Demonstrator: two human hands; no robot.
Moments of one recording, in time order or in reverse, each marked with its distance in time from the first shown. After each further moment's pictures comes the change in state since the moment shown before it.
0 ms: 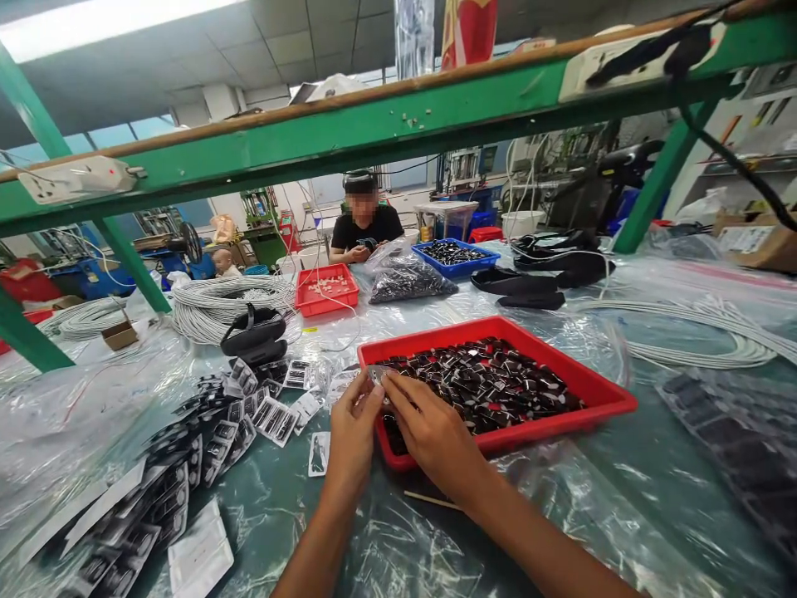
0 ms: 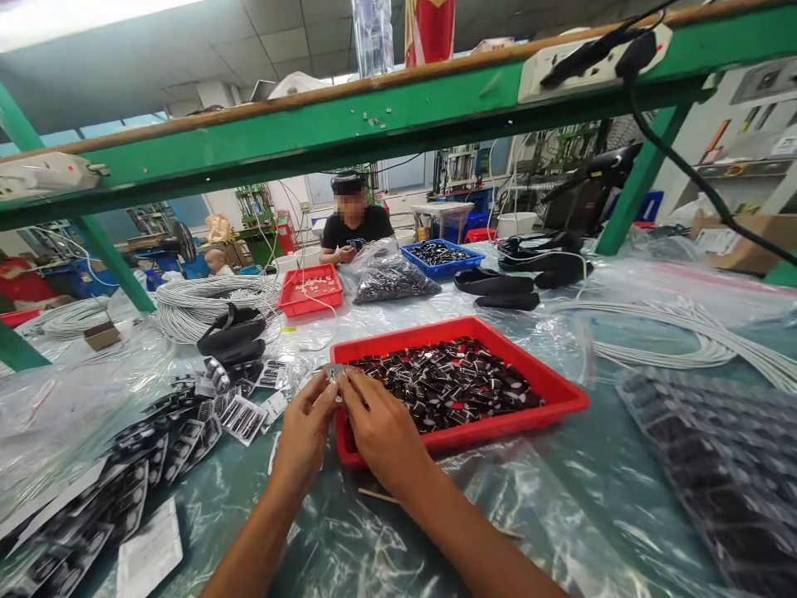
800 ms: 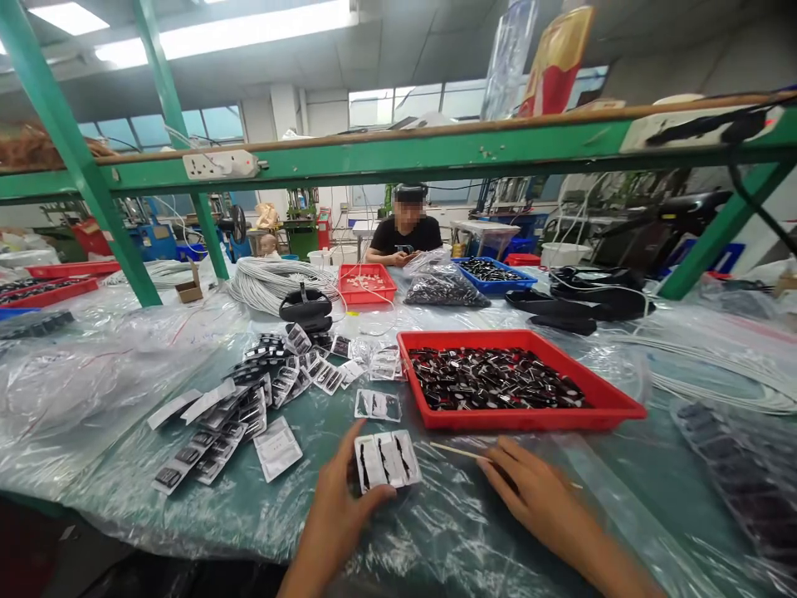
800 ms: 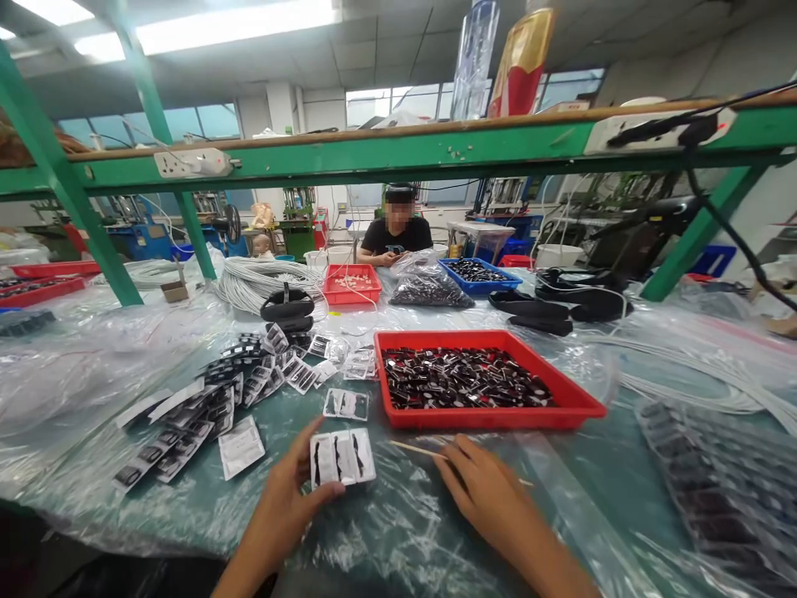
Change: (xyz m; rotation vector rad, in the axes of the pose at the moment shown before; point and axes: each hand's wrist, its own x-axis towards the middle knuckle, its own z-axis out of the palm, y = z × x) left_hand -0.144 0.041 -0.104 0.577 -0.029 -0.079; right_hand -0.093 -0.016 -0.060 0.036 -0.361 0.283
